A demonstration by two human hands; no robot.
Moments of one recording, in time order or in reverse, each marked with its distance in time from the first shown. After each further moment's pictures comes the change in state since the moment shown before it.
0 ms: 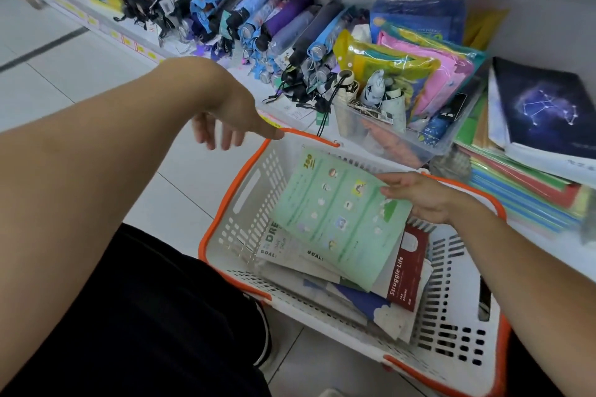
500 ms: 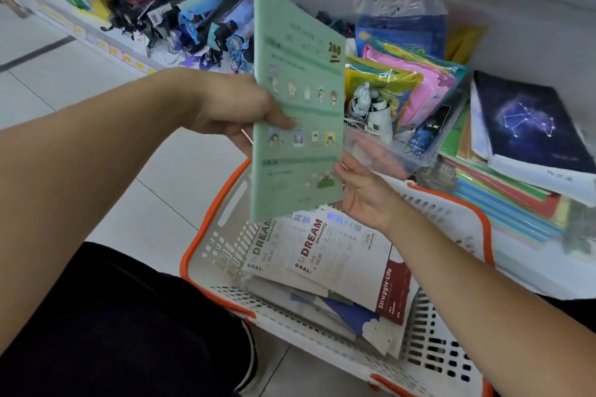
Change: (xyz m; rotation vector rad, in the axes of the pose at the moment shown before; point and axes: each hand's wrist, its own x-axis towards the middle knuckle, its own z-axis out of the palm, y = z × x) left_hand -0.008 0.017 0.002 -0.749 0.058 0.458; right_hand 0.019 -0.031 0.081 0.544 -0.243 -0.271
